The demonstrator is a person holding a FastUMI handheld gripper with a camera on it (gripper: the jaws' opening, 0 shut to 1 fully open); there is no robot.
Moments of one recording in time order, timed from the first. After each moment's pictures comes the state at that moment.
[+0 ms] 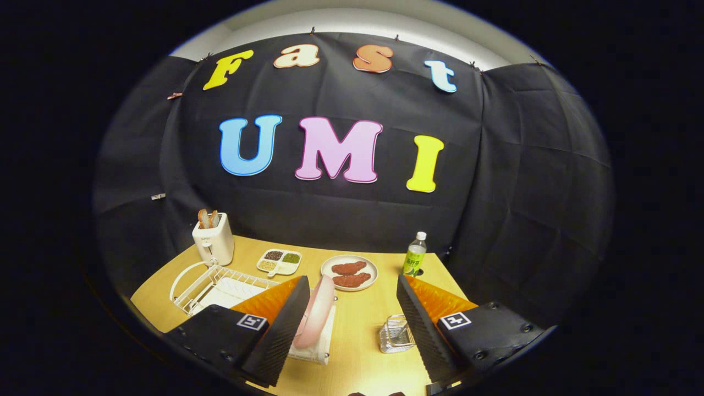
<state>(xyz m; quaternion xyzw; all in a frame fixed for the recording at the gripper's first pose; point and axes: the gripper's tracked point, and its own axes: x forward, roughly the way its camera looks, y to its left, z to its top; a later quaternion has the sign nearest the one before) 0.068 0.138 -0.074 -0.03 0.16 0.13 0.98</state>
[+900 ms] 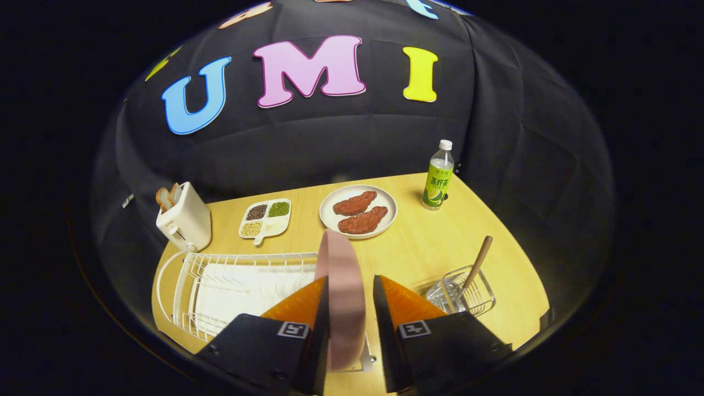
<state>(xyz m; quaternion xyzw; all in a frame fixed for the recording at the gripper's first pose) 0.130 0.189 -0.218 0.05 0.37 0.06 0.93</state>
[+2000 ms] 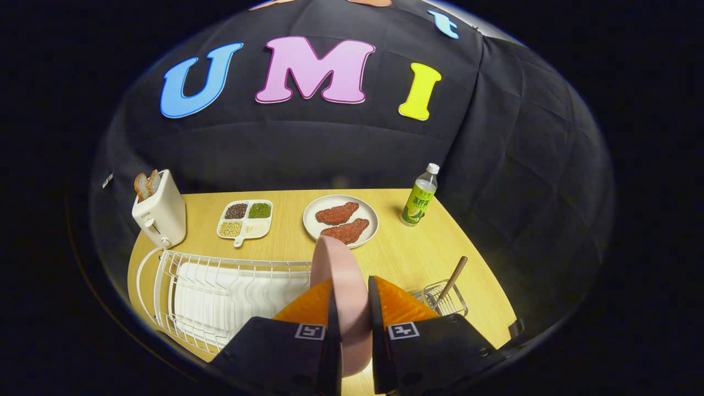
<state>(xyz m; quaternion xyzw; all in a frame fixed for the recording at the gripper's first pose) 0.134 0.201 -0.190 -0.06 0.34 0.00 0.94</state>
